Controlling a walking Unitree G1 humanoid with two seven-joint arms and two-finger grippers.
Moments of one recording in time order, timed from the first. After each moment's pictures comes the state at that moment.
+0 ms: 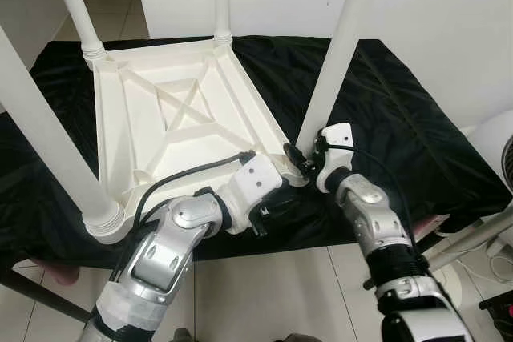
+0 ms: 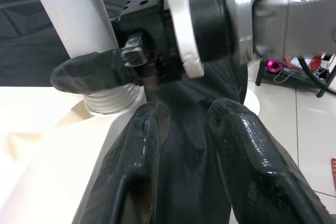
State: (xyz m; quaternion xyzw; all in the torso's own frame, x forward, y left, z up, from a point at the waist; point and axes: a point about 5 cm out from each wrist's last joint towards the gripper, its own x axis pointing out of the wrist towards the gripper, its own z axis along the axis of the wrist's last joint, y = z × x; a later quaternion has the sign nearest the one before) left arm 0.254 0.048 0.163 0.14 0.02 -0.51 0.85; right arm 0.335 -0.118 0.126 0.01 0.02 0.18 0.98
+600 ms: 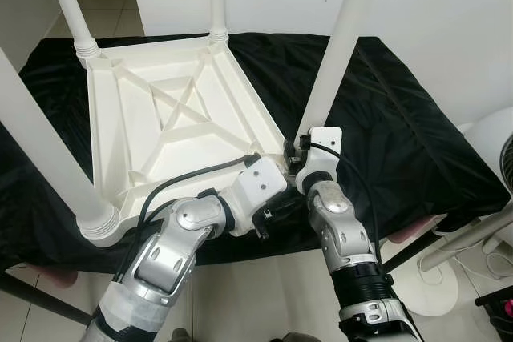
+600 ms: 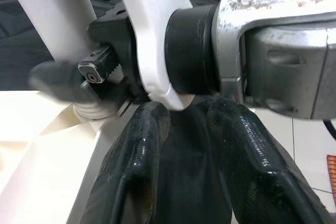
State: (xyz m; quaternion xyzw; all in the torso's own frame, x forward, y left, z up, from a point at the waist) left arm 0.253 0.043 0.162 0.15 0.02 -0.52 0.84; right arm 0.321 -0.089 0.136 0.05 0.02 0.05 1.00
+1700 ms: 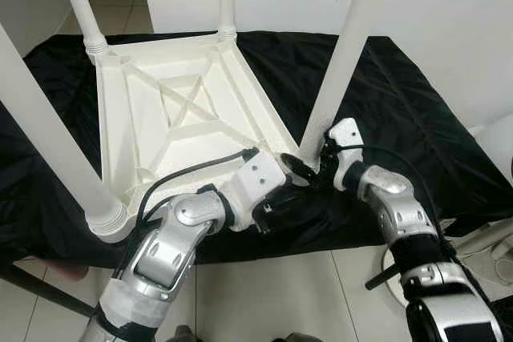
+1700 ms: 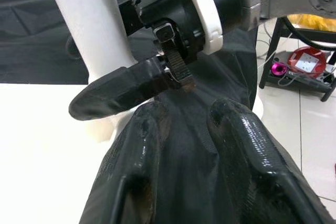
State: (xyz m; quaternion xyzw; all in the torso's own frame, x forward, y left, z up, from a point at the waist) left arm 0.256 0.046 0.168 0.14 0.01 -0.51 0.85; right arm 0.346 -0.152 0.142 -0.10 0.01 0.37 0.92
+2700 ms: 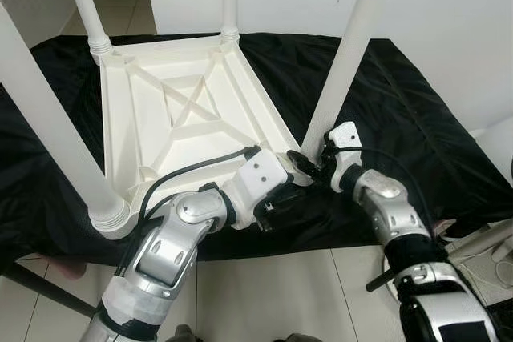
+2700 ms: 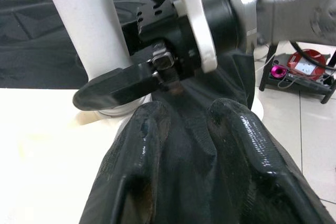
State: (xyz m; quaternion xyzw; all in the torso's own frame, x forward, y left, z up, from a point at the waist) left arm 0.258 0.043 0.169 0.14 0.01 -0.52 0.84; right arm 0.341 -0.147 0.128 -0.06 0.00 0.27 0.96
